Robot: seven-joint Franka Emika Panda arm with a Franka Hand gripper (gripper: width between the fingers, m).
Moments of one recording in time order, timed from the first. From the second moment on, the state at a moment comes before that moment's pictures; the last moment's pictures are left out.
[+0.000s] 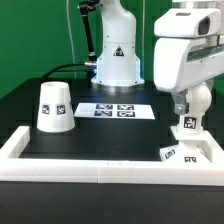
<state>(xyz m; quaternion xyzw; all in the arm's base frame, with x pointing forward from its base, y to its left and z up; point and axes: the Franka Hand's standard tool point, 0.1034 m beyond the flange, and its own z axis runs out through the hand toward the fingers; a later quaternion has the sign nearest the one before) 0.604 0.103 0.108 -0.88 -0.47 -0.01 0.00</state>
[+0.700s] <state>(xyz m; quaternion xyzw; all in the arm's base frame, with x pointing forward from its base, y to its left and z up) 0.604 0.100 0.108 -0.83 -0.56 -0.01 -0.01</state>
